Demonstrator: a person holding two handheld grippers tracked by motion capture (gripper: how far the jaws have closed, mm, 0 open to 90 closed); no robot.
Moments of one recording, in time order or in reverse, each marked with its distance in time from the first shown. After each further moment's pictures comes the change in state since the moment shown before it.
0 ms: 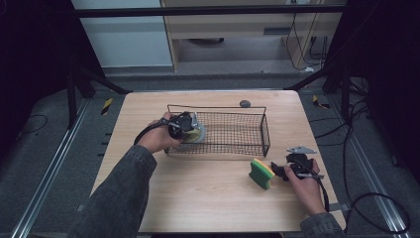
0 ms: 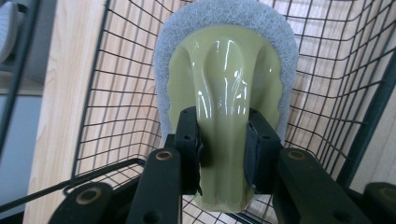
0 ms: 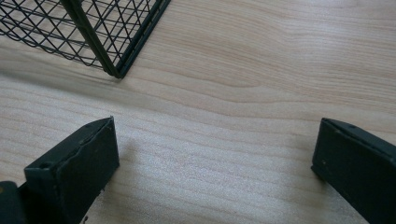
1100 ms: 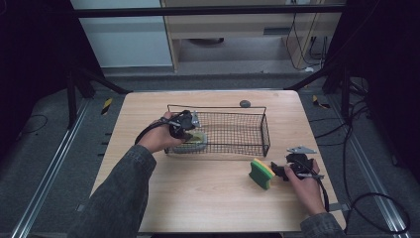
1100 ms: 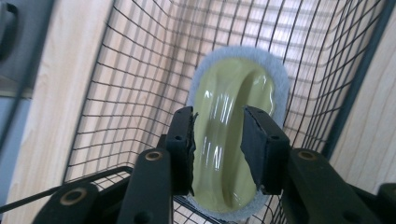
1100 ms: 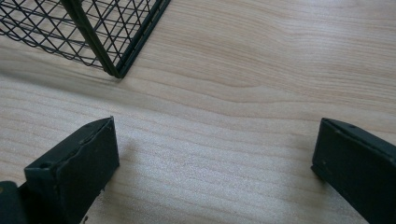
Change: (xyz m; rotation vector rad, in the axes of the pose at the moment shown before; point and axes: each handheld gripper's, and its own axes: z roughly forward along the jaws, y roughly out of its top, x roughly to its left) left arm 0.000 0.004 -0.012 -0.061 -0.024 -0.062; right arm 0.000 0.000 0.000 0.002 -0.001 0.003
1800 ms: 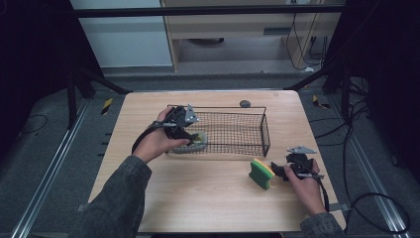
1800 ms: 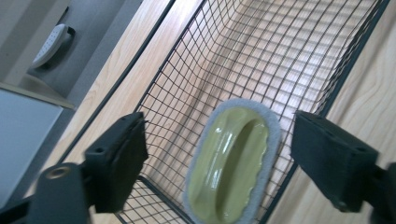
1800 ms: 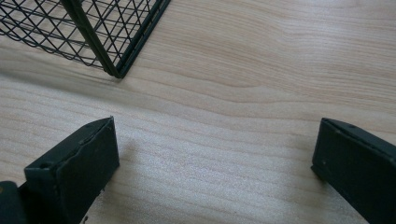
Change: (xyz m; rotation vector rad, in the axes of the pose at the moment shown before) left arm -0.016 0.000 -0.039 -0.197 0.110 -0.192; right arm 0.000 0.000 0.000 -0.002 0.000 -0.003
